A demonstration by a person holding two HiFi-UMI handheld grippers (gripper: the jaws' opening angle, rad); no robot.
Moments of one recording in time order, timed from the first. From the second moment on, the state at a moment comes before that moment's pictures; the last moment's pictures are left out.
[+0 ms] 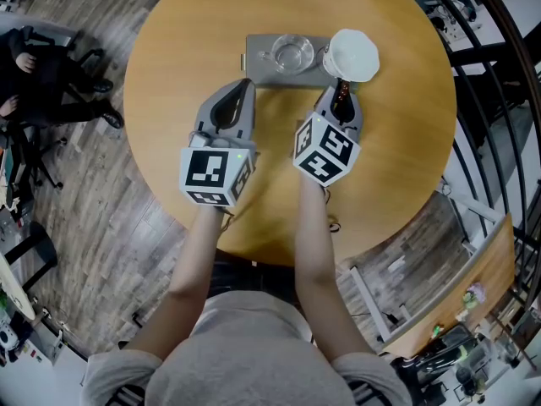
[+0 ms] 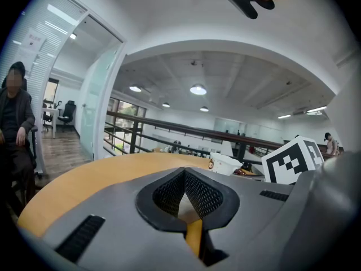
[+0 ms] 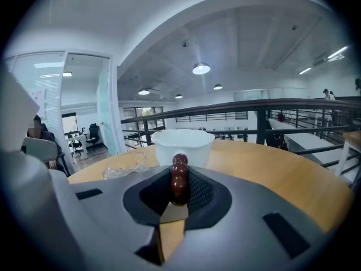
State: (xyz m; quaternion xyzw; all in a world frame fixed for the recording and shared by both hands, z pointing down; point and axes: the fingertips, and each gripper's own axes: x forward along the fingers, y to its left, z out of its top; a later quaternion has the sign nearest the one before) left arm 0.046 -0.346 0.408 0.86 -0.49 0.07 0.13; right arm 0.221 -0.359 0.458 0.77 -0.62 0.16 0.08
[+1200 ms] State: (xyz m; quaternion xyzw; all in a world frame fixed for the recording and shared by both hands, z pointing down) left arm 0.061 -0.306 0.389 0.87 -0.49 0.04 0.10; right arm 0.268 -0.239 0.496 0.77 -0.59 0.21 0.09
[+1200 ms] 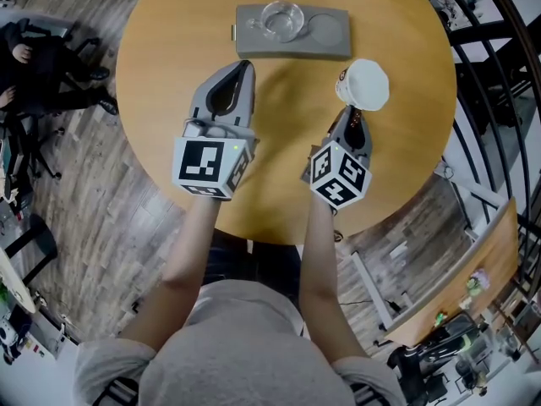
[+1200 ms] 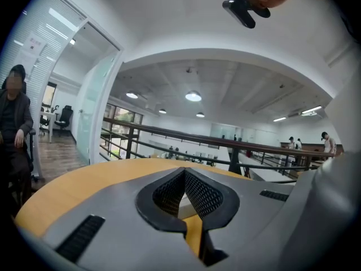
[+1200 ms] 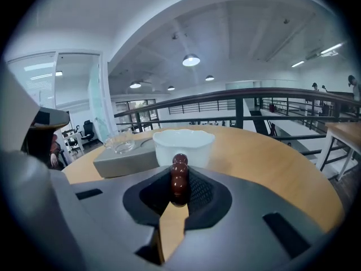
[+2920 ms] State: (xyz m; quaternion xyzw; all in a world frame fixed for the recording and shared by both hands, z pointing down) left arm 0.035 -0.293 0.392 0.86 -0.50 0.04 0.11; right arm 0.235 -0.230 0.548 0.74 -0.60 0.24 0.18
